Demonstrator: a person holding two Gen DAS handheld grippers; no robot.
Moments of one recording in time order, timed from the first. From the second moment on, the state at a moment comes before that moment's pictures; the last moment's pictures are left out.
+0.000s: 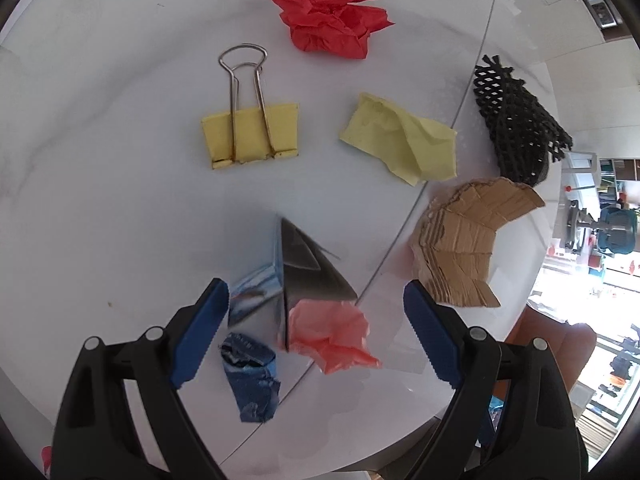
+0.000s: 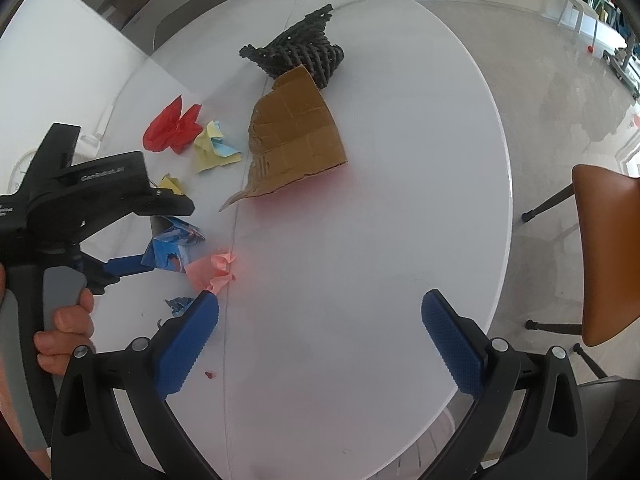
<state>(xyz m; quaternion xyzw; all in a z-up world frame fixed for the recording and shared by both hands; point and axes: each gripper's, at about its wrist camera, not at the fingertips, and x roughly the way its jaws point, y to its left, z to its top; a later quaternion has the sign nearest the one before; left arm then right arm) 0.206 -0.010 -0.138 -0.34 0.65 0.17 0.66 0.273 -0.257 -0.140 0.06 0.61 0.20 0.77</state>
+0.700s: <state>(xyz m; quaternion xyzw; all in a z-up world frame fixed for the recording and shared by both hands) 0.229 -0.001 -0.150 -0.28 0.68 0.07 0.68 0.284 -0.239 -0.144 0.04 0.61 0.21 0.76</state>
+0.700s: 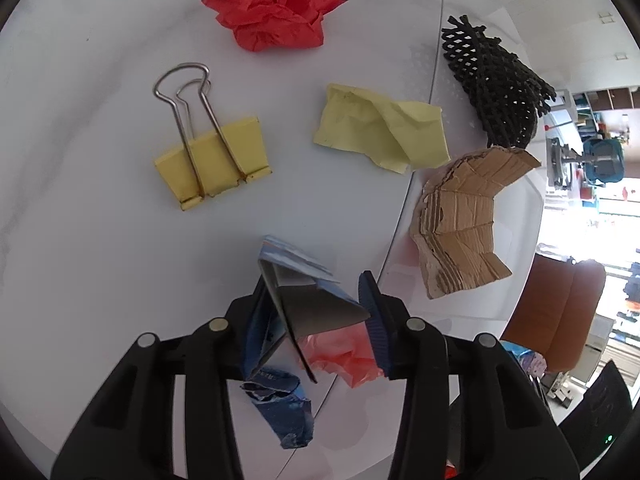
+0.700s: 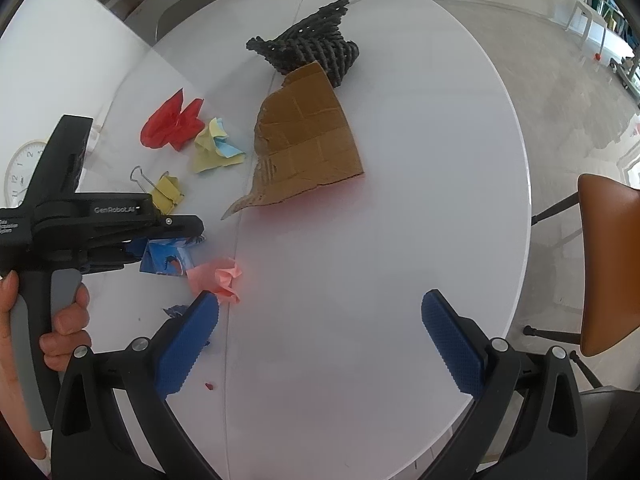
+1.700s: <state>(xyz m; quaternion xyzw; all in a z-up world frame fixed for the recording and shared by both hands) 0.171 0.040 -0.126 -0.23 0.66 0.04 0.71 0.395 -0.137 -0.175 -0.07 0.57 0.17 0.80</state>
